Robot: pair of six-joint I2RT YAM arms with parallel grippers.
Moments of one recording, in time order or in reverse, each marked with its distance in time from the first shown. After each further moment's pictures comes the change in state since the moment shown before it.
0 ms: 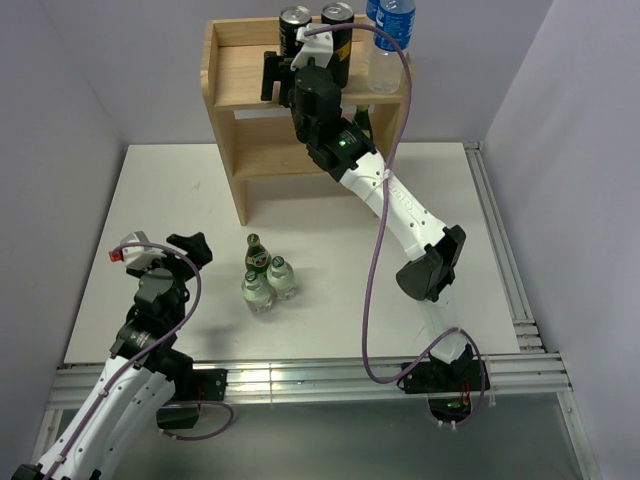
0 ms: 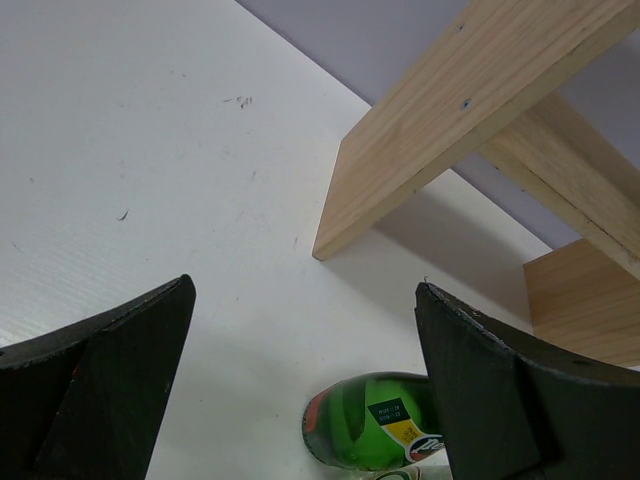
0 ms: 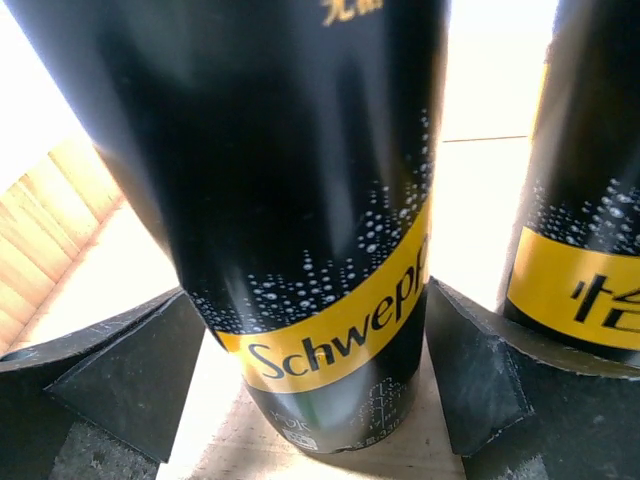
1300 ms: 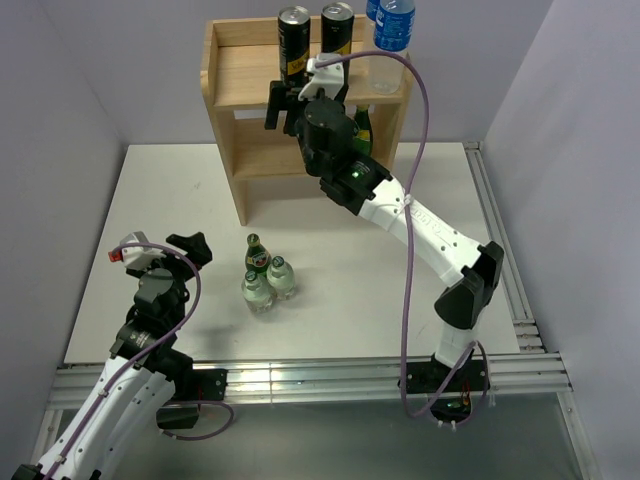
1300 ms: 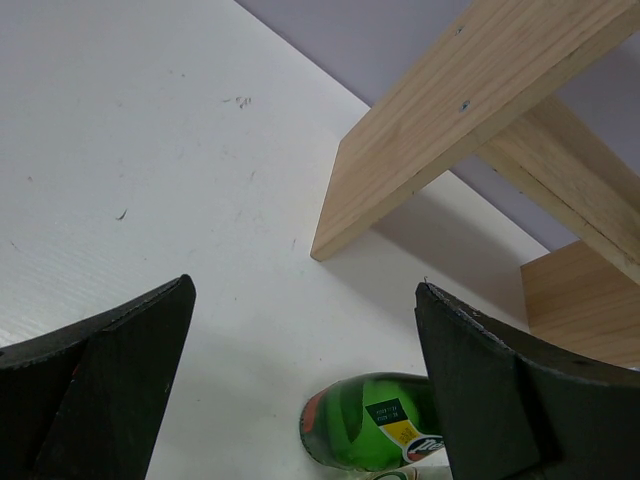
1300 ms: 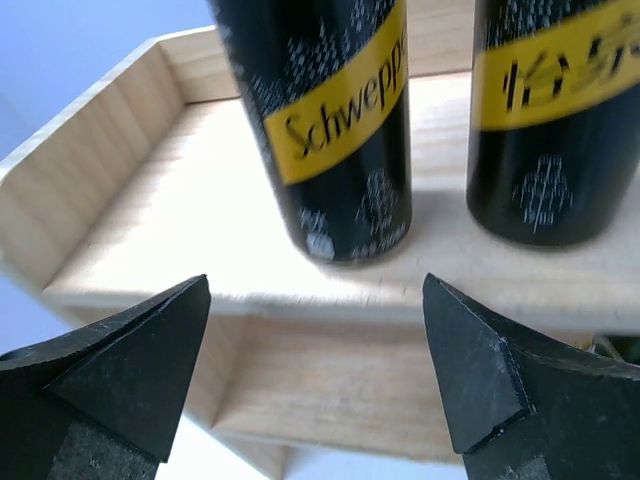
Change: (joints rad) left arm 0.000 -0.002 0.000 -0.001 -0.002 -0.008; right arm 0.089 -0.303 -0.468 0.156 0.059 0.029
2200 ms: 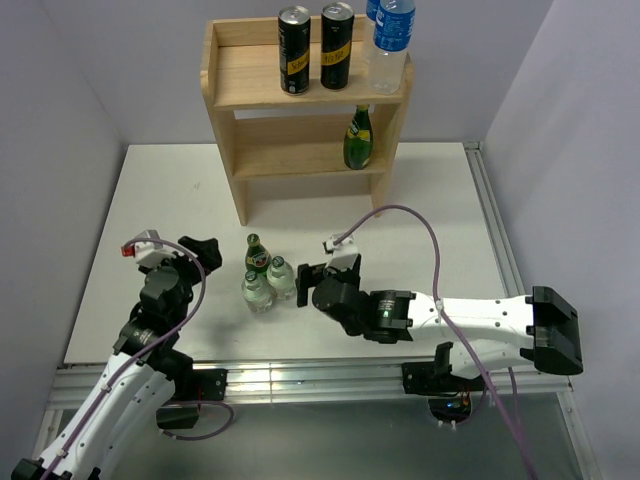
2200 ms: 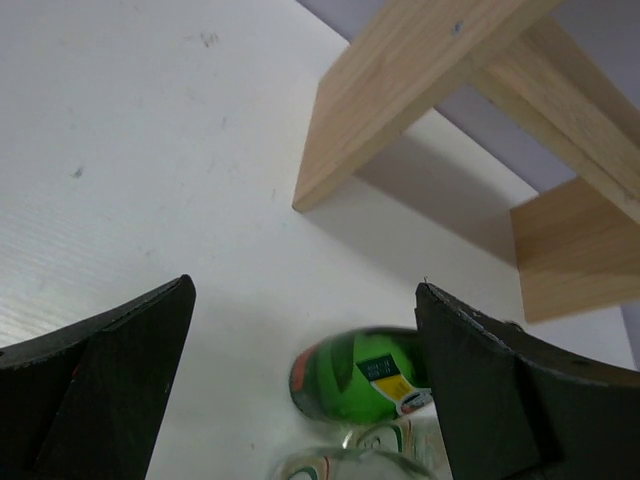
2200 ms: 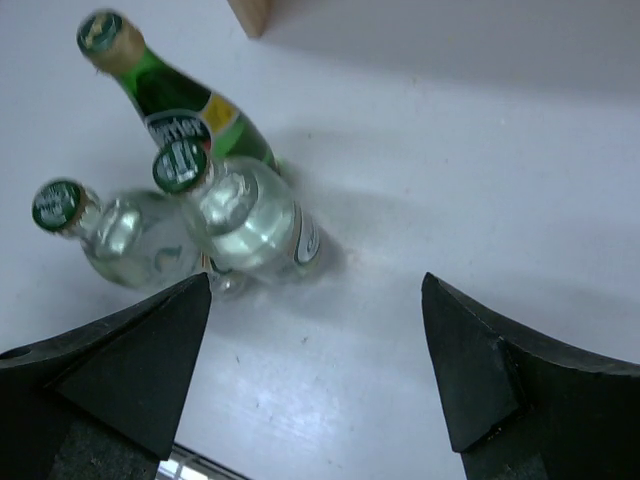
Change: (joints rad) left arm 0.000 0.032 -0.017 -0.011 0.101 -0.026; right arm 0.451 -0.585 -1.137 -0.111 0.177 0.527
